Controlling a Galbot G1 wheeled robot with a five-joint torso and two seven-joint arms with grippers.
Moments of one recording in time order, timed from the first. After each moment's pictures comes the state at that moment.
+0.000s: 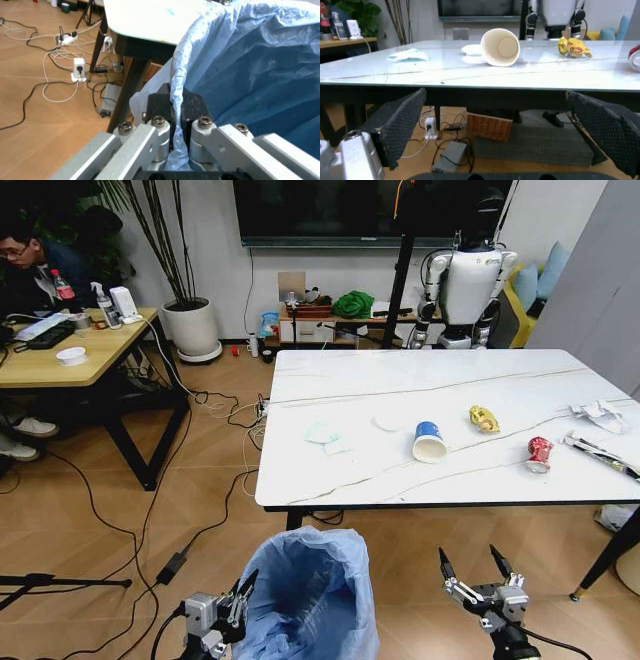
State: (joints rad) left arm 2.01 -1.24 -0.54 -2.23 -0.49 -0.01 0.22; right arm -1.84 1.61 0.84 1.96 0.23 0.39 -0.42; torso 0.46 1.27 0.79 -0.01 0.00
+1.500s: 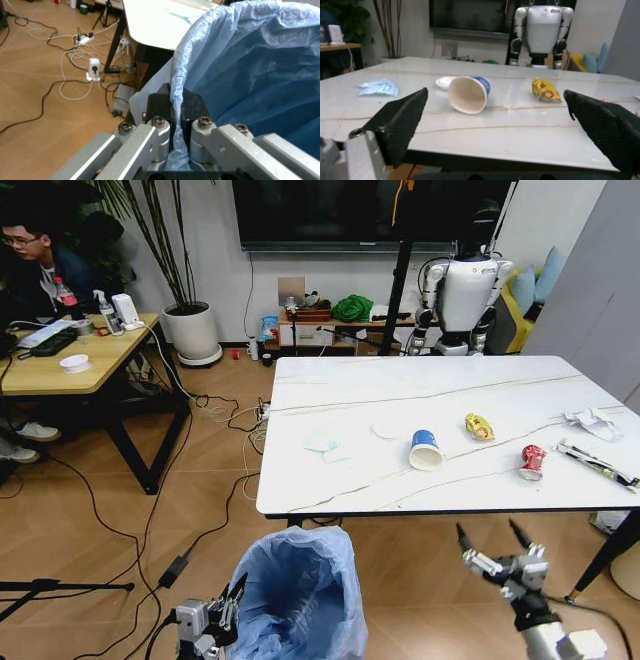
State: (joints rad) left arm 2.02 -1.28 -0.56 -2.20 -0.49 -0.03 0.20; right arm -1.78 1.35 0.85 2.01 0.32 0.30 -0.22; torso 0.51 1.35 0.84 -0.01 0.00
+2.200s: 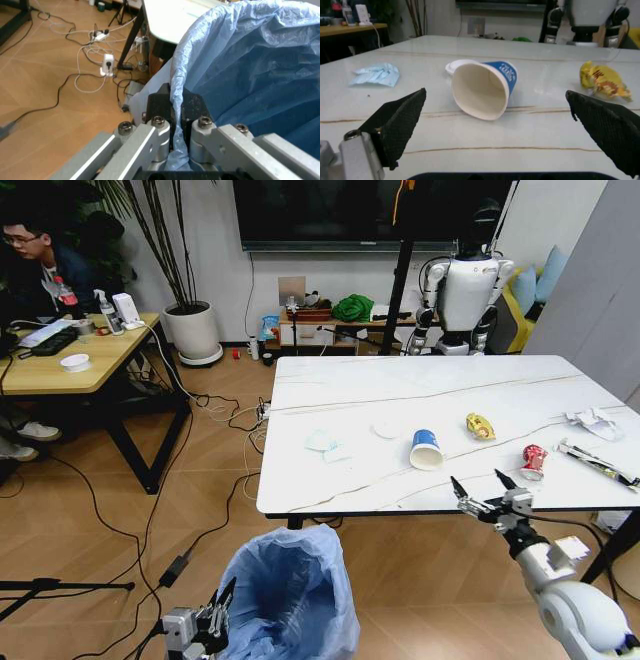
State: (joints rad) left arm 2.09 -1.38 -0.61 -2.23 -0.47 -0.03 0.22; right arm -1.43 0.96 0.58 1.76 0.56 0.13 -0.16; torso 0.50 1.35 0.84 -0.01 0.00
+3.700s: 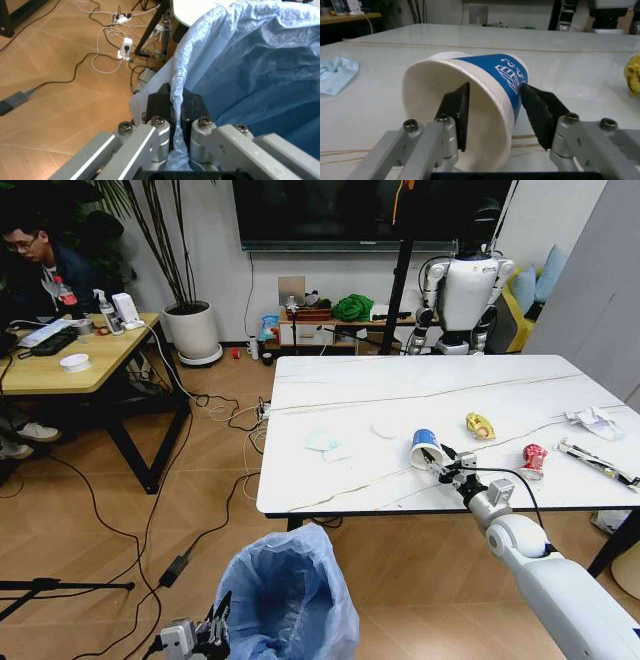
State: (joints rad) left arm 2.12 -1.48 -0.57 -2.27 -0.47 0.05 0.10; right arm -1.00 0.93 0.28 1.39 0.62 0.12 -0.16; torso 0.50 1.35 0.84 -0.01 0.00
